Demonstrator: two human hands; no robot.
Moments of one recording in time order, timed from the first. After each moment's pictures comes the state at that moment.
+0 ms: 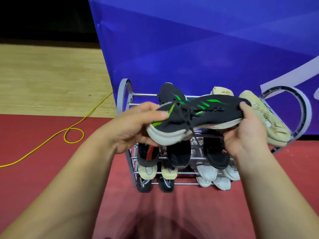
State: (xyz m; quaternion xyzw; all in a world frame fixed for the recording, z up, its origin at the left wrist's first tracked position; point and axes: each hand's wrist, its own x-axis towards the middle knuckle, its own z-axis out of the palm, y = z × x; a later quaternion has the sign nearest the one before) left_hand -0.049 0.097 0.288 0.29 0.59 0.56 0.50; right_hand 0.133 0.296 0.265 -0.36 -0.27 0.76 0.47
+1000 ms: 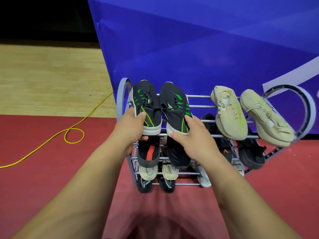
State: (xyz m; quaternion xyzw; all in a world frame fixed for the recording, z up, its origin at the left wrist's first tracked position) left_hand -0.069 0.121 0.231 0.17 0.76 0.57 0.27; right_hand 0.094 0.244 0.223 -0.34 -0.86 0.34 0.14
